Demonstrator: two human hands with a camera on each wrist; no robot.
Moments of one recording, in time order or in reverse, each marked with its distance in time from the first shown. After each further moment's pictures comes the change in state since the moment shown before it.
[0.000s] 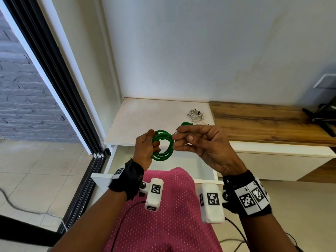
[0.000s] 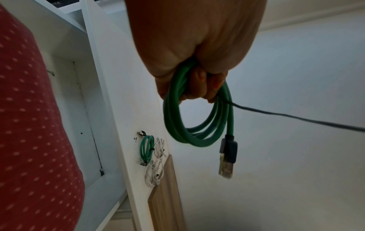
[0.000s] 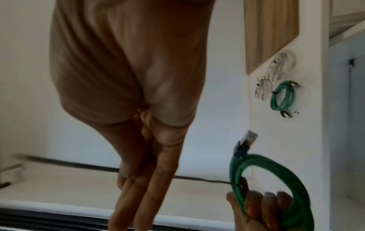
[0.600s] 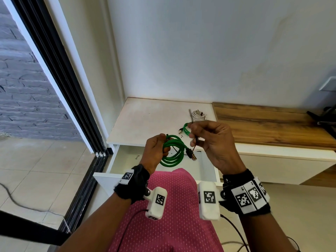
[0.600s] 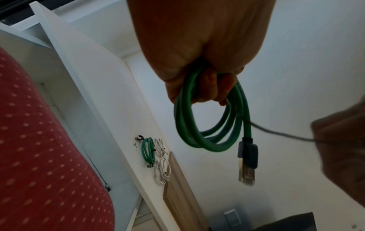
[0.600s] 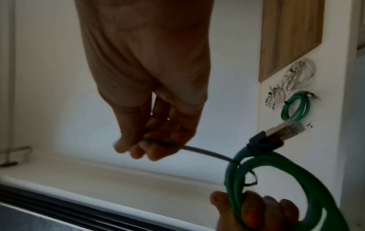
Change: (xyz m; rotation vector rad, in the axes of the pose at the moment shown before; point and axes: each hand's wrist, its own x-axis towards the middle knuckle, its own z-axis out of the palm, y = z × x) left_hand -0.016 -0.003 0.006 0.129 -0.227 0.108; right_hand 0.016 0.004 -0.001 -0.085 0.364 -0.101
